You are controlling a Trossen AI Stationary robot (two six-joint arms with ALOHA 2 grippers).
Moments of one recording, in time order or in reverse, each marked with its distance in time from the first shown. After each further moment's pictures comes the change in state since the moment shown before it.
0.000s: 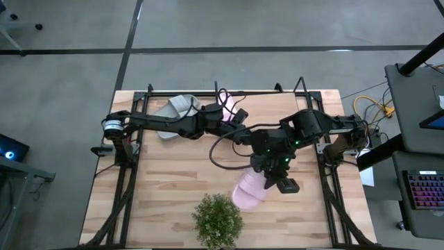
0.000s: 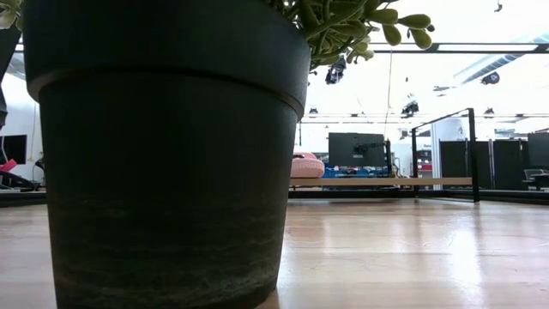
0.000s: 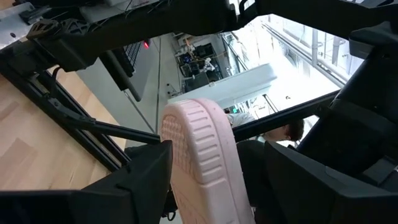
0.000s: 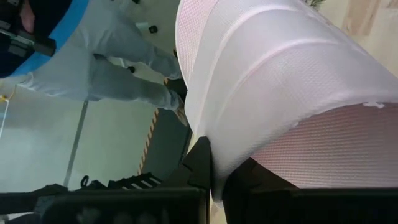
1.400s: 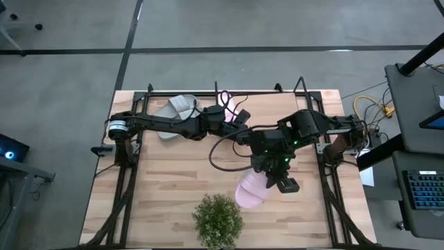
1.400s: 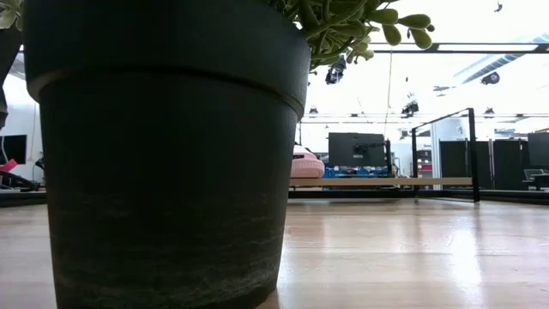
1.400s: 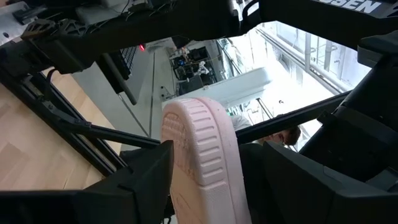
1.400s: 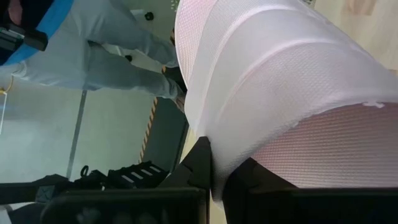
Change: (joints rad) left arm -0.002 0.047 0.003 0.082 0.001 -0.035; right arm -0.009 0.013 -0.001 -0.056 0.000 -0.015
